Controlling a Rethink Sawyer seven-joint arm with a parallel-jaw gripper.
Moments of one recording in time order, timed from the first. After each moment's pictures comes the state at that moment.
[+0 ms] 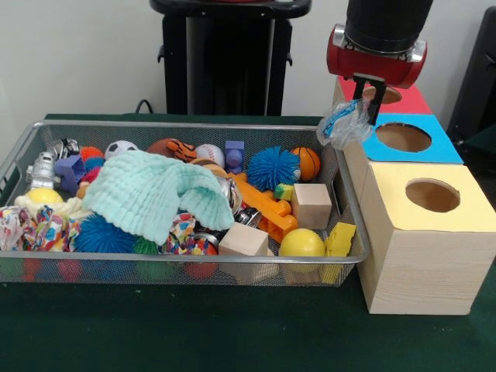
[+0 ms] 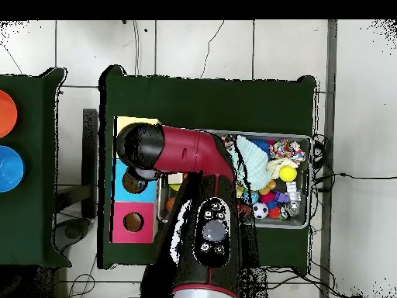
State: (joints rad) arm 0.03 -0.60 -0.14 1.42 0.13 0.95 1.92
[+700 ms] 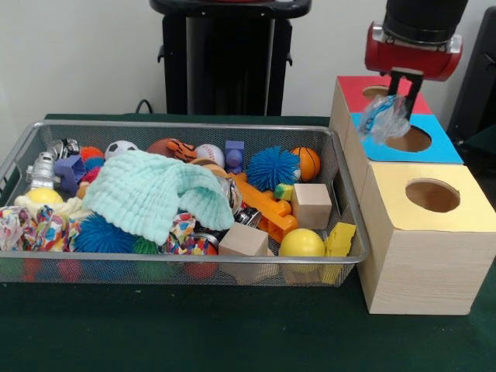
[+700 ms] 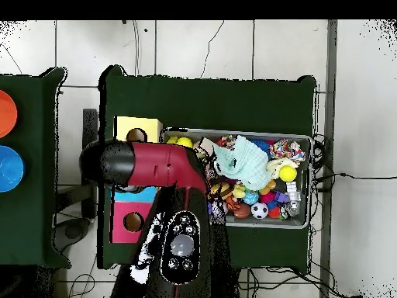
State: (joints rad) arm 0.12 -0.65 -0.14 1.51 0.13 0.80 1.92
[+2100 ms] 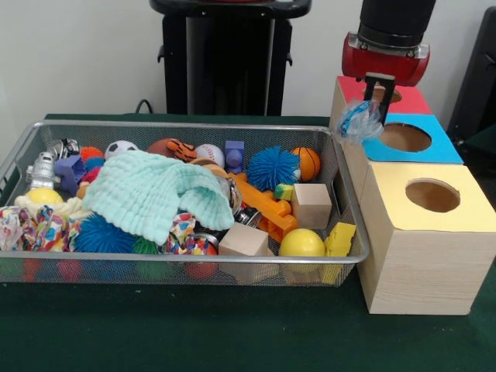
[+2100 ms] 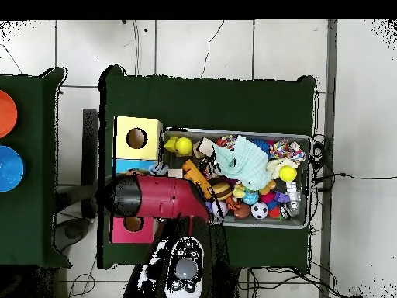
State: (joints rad) arm 0.11 -0.70 -0.15 1.73 0.13 0.53 1.92
